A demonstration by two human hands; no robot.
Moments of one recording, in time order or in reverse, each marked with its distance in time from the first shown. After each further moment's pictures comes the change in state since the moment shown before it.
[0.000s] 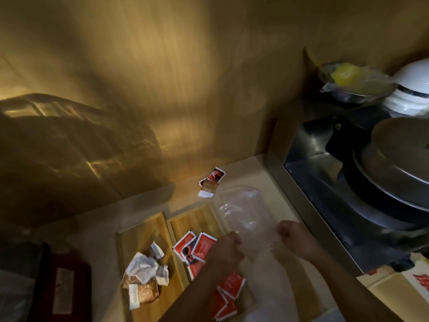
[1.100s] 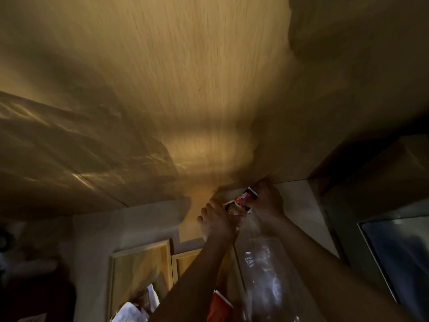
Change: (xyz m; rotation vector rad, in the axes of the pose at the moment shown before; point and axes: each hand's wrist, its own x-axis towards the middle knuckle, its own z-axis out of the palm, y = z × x) left_hand 0.174 -0.022 -0.087 0.098 0.493 -0.420; right_hand 0.233 -0.140 0.042 0.024 0.035 -0.031
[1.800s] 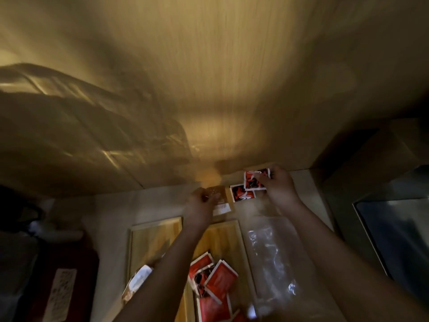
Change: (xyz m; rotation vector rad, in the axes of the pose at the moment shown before) left_hand -0.039 -0.047 -0.070 -0.672 0.035 0.006; right_hand -0.041 -0.011 -0.032 0.623 -0.008 -0.053
